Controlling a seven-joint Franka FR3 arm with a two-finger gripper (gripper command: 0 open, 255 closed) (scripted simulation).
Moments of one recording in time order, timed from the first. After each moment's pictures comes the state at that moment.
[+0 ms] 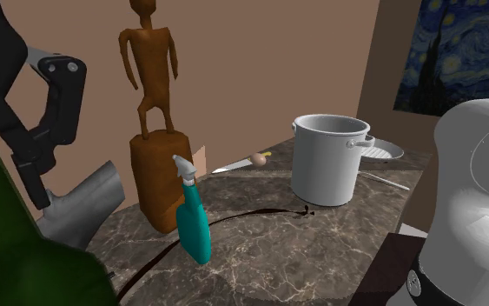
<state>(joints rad) -0.02 -0.27 0.45 -2.15 0.05 1.97 0.83</state>
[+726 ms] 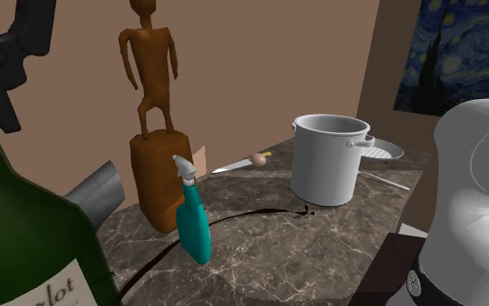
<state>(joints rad) -0.02 -0.28 0.44 -2.01 0.05 1.83 0.82</state>
